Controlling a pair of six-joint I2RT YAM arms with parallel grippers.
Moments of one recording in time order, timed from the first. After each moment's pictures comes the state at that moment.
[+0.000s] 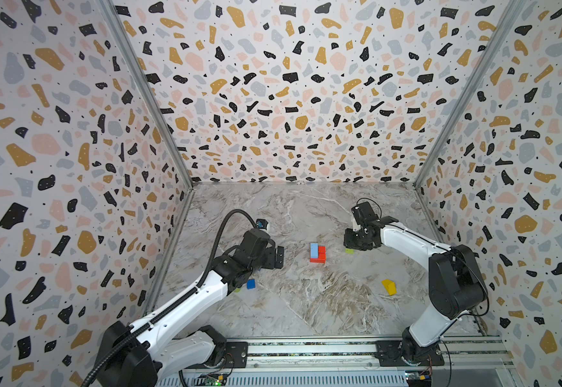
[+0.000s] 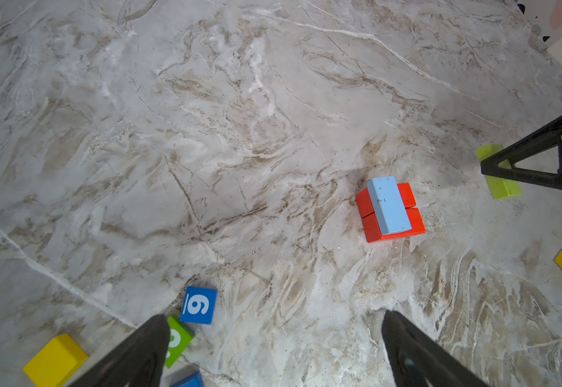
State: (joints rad) left arm -0.61 1.10 0.79 -0.46 -0.16 -0.37; right arm 0.42 1.69 1.16 -0.62 -0.09 0.47
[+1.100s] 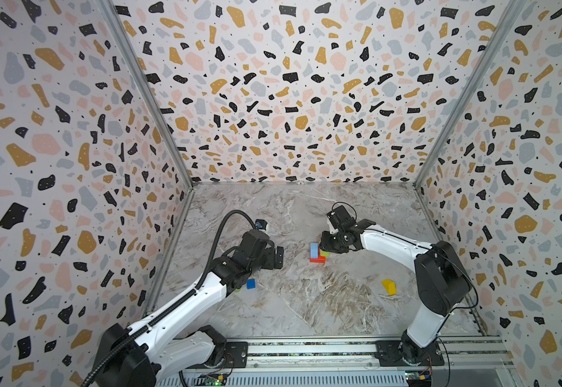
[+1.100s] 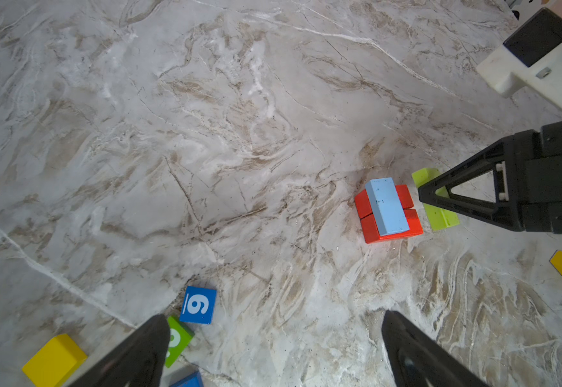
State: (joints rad) left arm -0.61 1.08 0.78 -0.46 -0.16 -0.37; right arm 0.61 1.76 1.22 -0.53 -0.15 0.62
